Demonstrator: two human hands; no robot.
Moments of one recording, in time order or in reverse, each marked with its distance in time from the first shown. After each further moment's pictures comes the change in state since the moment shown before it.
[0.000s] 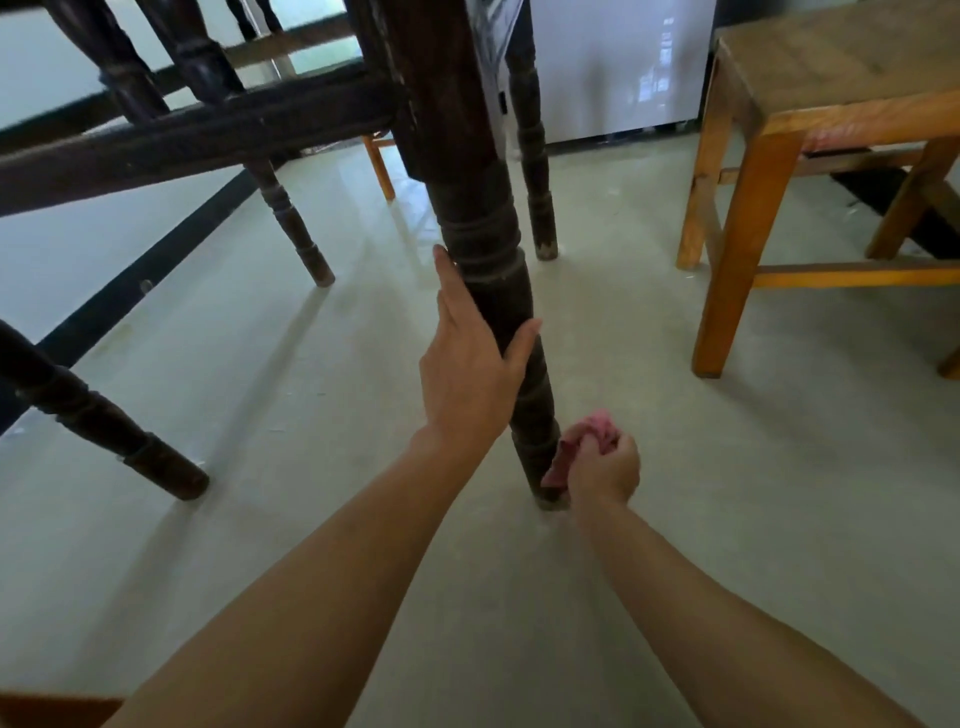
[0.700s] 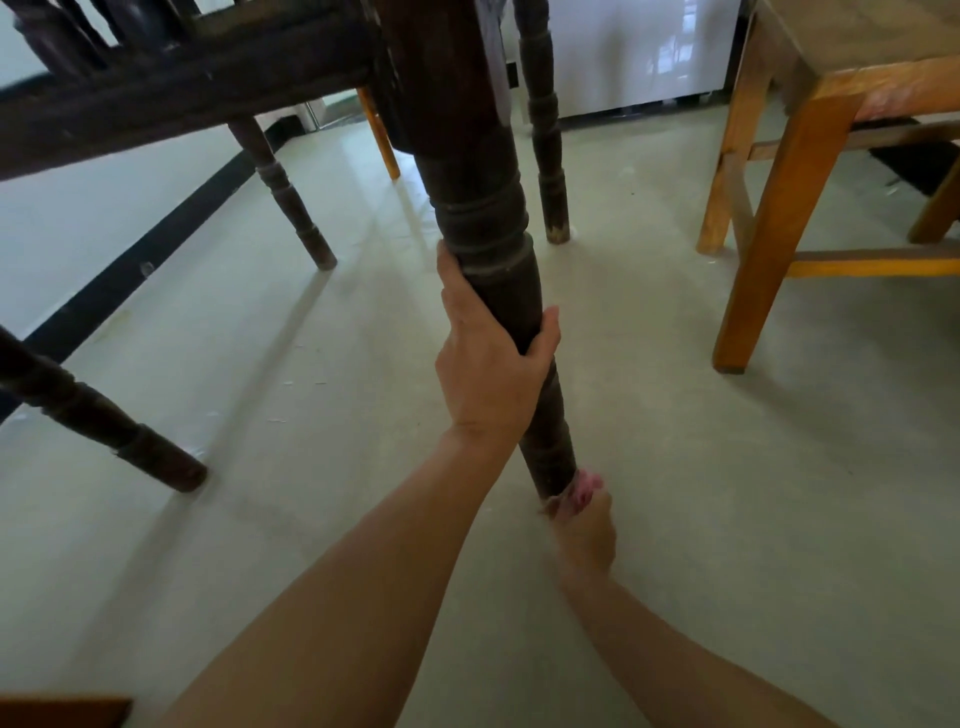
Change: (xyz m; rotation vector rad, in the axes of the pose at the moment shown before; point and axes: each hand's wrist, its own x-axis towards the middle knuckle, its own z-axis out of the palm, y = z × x) left_hand 0.010 -0.018 0.042 -0.113 0.170 -0.031; right_hand -0.017 0.064 0.011 -0.351 -0.199 -0.007
